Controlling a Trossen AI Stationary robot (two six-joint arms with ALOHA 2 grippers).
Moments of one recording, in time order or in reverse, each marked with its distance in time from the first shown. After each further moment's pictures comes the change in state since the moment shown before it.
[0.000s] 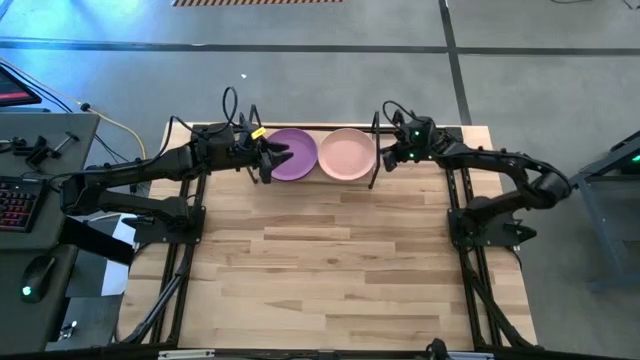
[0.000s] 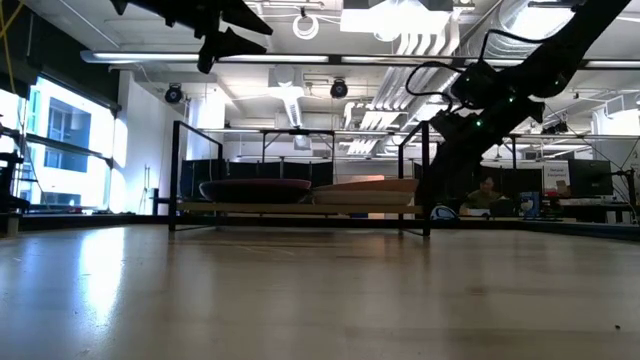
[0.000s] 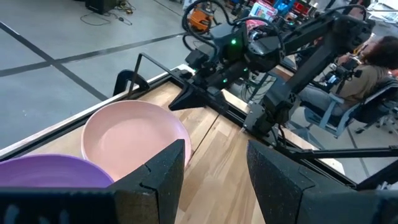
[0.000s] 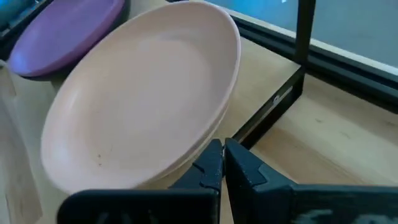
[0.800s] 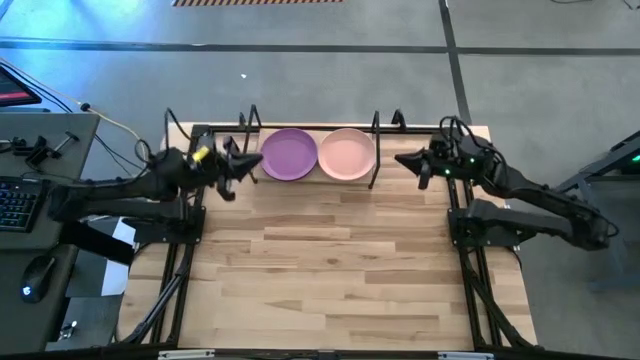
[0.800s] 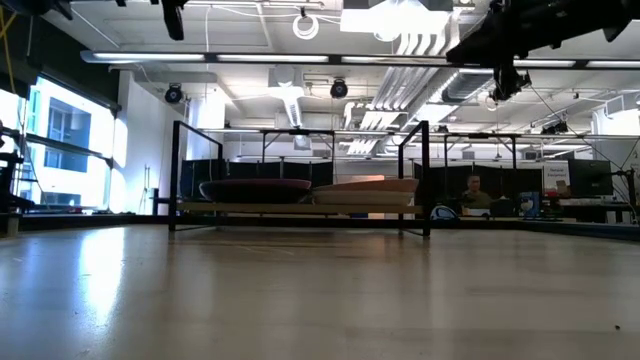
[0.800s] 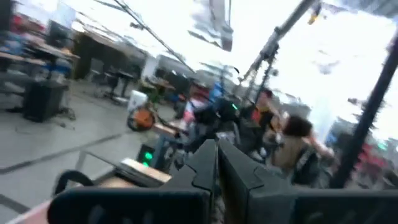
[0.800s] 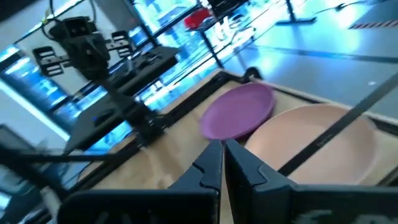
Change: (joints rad) left arm -0.123 -0.366 -0.321 0.467 -0.038 0.060; right arm 0.320 -0.734 0.000 -0.238 0.096 0.287
